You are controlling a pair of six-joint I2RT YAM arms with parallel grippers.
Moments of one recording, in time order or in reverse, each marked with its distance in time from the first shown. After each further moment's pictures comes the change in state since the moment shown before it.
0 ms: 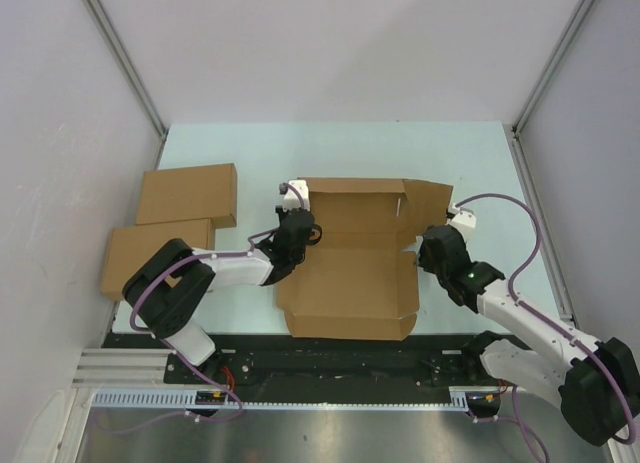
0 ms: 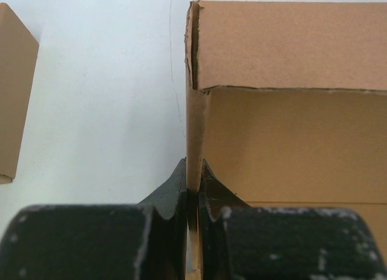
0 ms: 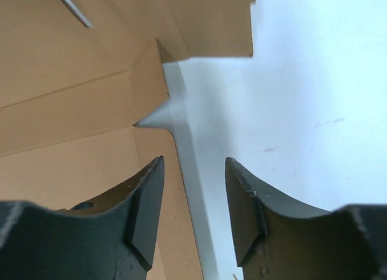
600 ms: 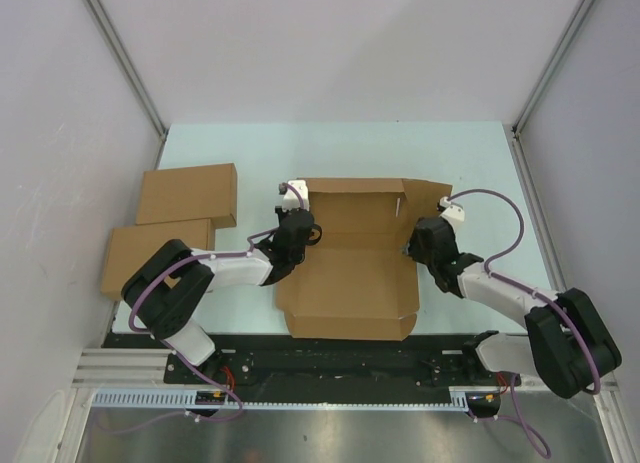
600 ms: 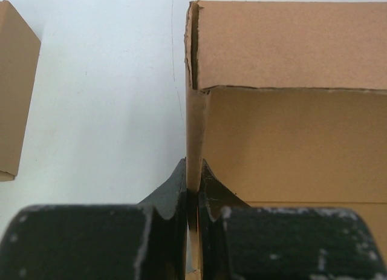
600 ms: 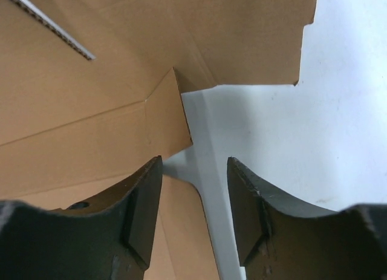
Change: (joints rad) left arm 0.000 -0.009 0.000 -0.019 -0.004 -0.009; right arm -0.072 0.275 -0.036 0.338 -0.097 0.031
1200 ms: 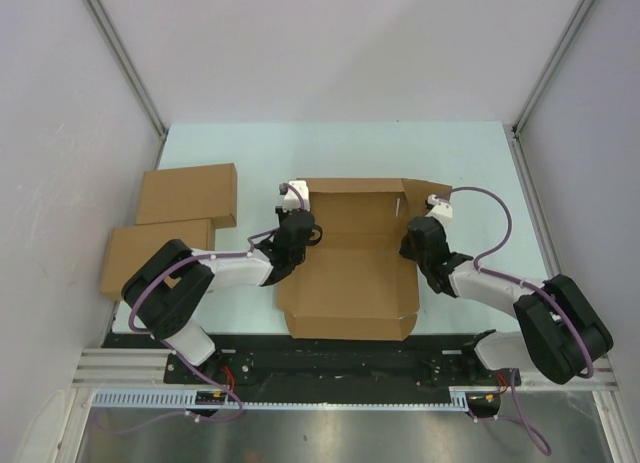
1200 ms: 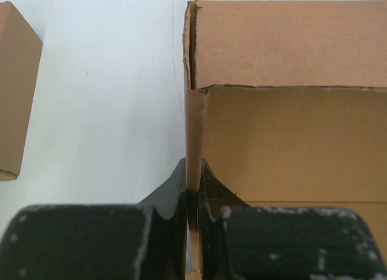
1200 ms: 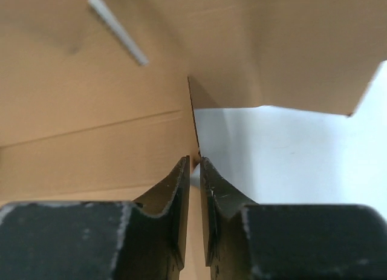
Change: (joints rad) left arm -0.009 0.000 0.000 0.000 -0.008 0.008; right arm 0.035 0.085 0.000 0.164 -0.002 -0.038
